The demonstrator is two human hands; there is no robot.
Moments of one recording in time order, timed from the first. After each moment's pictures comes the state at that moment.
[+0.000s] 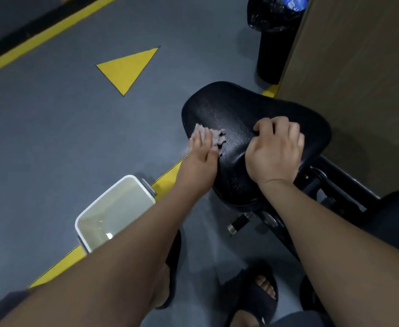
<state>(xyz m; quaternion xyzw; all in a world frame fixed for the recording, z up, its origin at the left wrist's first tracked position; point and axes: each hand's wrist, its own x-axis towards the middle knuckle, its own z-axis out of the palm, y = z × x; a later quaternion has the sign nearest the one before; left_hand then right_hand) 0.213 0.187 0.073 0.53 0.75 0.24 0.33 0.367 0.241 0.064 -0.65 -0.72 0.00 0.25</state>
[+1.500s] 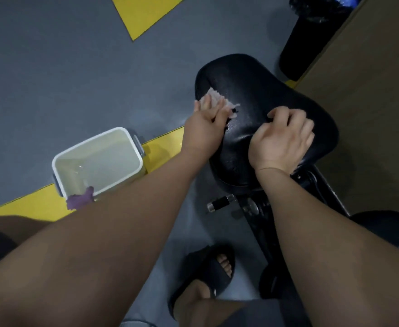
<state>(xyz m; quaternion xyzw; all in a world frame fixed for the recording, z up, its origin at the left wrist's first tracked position) 0.222 0.205 0.063 0.39 0.77 0.38 0.32 0.367 0.242 0.057 -0.65 -0.71 -0.02 0.27</state>
